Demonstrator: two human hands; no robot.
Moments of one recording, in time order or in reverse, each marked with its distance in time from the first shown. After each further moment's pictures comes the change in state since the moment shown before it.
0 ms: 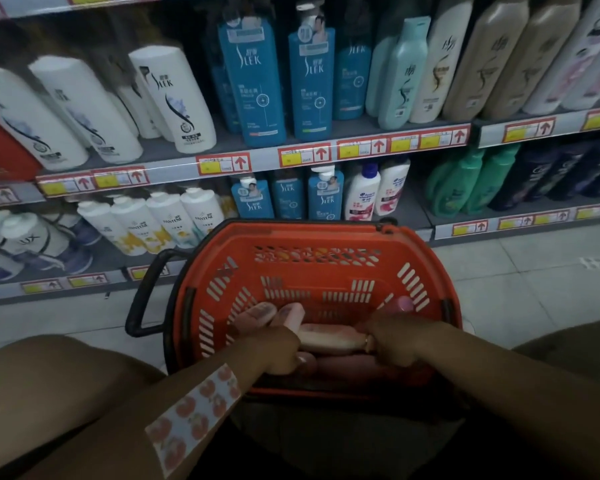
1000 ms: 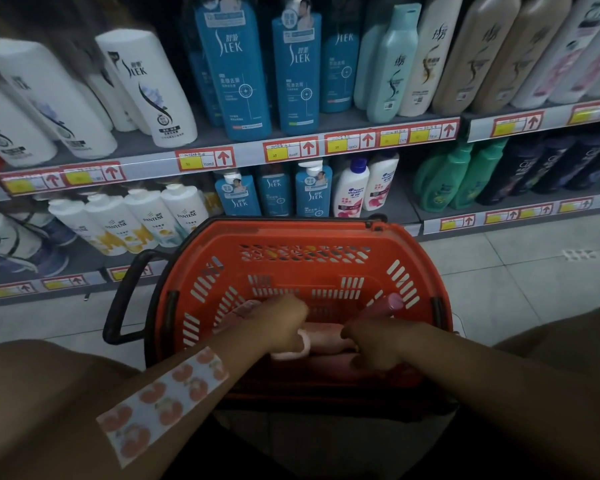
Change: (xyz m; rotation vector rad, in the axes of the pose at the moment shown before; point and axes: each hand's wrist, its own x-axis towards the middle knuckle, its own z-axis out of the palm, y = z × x) left_hand -0.014 0.049 -0.060 0.243 0.125 0.146; right_hand 0.012 -0.006 0.002 0.049 -0.007 -0.080
